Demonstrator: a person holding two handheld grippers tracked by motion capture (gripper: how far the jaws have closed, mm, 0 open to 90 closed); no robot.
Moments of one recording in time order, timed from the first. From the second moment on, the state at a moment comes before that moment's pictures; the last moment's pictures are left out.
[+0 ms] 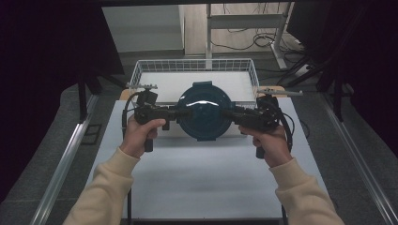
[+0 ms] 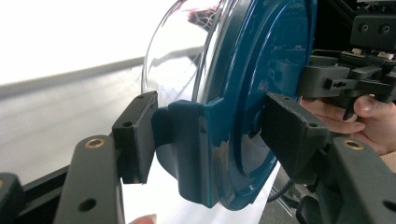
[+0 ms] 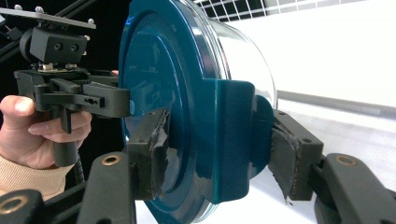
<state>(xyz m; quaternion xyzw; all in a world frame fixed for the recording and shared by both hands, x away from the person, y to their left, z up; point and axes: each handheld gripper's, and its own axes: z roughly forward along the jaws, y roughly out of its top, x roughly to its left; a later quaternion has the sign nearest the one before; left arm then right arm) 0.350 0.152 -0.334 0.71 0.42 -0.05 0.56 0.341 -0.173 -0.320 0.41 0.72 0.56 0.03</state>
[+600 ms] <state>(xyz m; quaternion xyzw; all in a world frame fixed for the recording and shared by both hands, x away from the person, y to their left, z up) 0.397 0.165 -0.290 0.71 0.42 -0.04 0.57 0.391 -0.159 -0.272 0.40 0.72 0.56 0.04</state>
